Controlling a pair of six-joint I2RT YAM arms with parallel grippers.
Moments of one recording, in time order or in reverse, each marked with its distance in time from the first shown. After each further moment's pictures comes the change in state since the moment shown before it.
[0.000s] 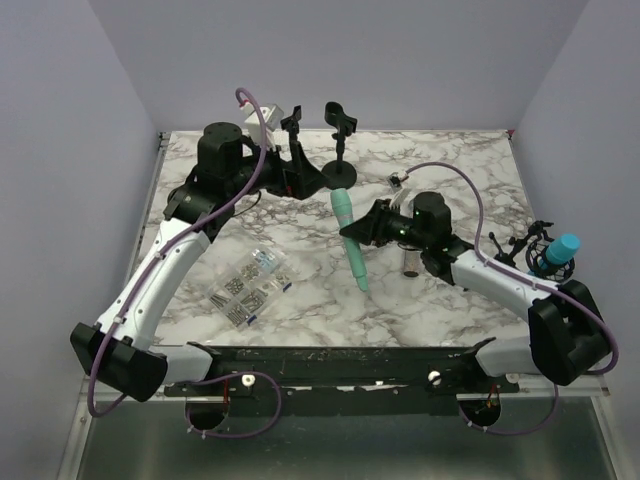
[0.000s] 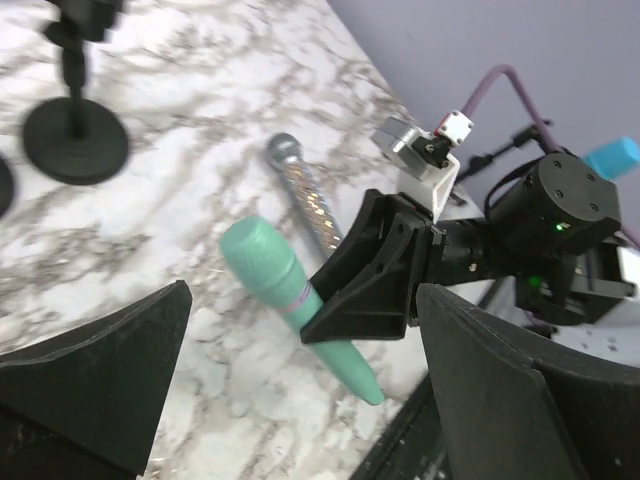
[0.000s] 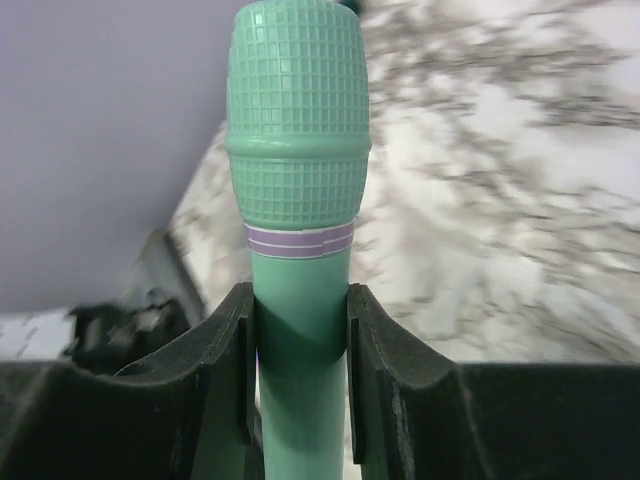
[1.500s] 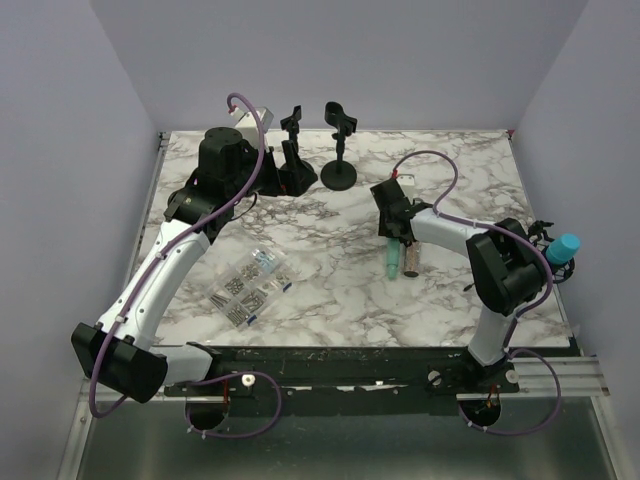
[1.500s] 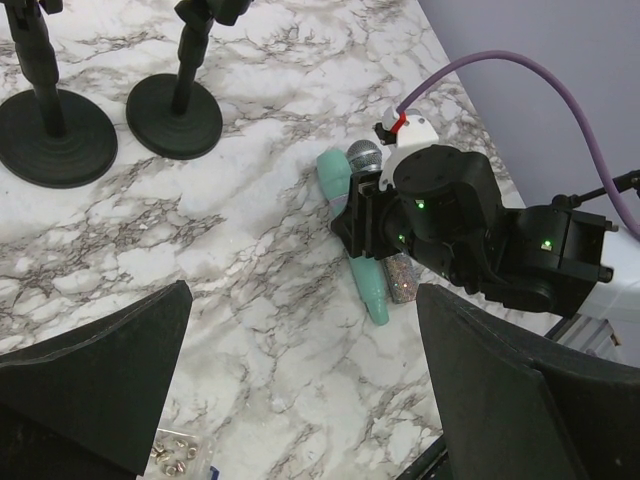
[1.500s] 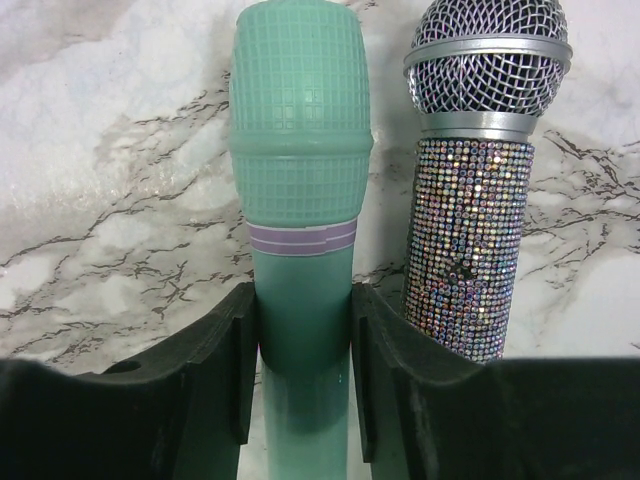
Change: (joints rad) left arm 0.020 -0.034 -0.031 -0.049 -0.246 0.006; right arm -0.002 0.493 0.436 -0.757 1.062 -0.194
